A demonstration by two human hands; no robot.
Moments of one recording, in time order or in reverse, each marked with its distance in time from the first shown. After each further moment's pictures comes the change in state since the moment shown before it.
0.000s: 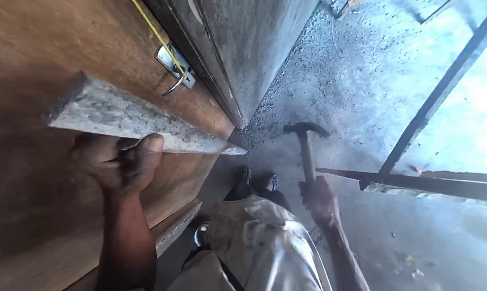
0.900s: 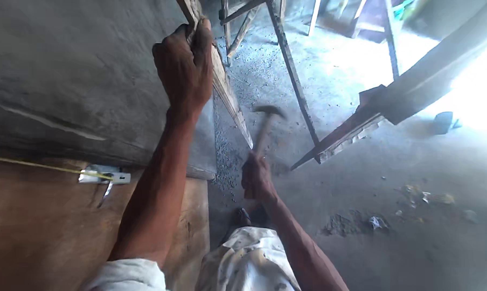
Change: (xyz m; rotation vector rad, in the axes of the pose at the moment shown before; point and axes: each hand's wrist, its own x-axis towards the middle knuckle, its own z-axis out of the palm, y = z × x) left_hand 0.207 0.163 0.262 0.050 -0.187 0.040; right_hand 0.051 -0.083 -0.011 1.323 0.301 0.030
